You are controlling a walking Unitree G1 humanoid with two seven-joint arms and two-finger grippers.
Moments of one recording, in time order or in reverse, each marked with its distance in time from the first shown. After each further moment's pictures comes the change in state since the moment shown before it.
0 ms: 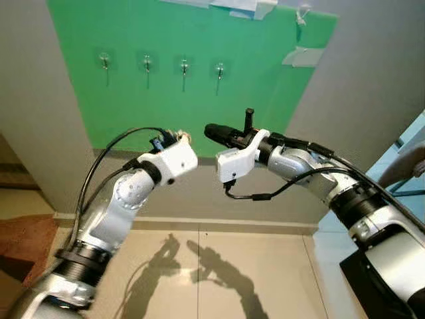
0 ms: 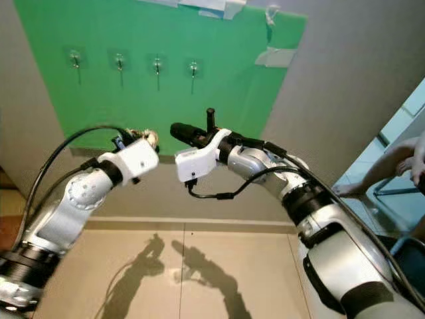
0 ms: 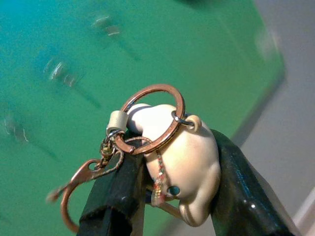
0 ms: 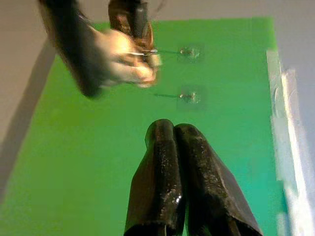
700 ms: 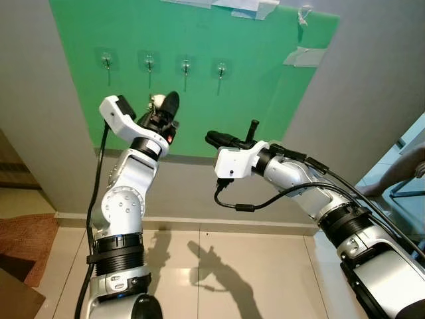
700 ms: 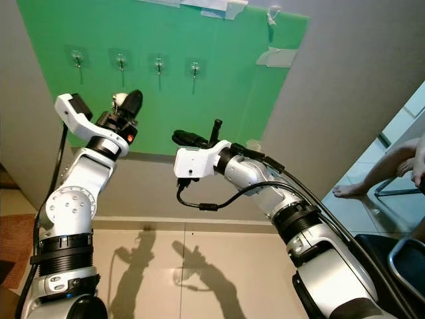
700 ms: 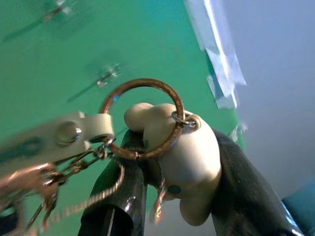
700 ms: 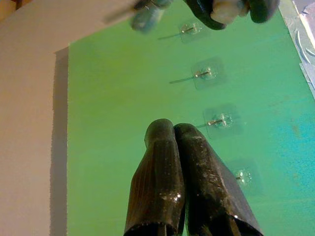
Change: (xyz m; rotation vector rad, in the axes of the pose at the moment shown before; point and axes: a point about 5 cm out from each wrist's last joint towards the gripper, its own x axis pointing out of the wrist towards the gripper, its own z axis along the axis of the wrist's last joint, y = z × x) left arm 0.000 0.033 0.033 -1.554 -0.385 0.210; right arm 0.000 0.017 0.003 0.291 0.049 -0.037
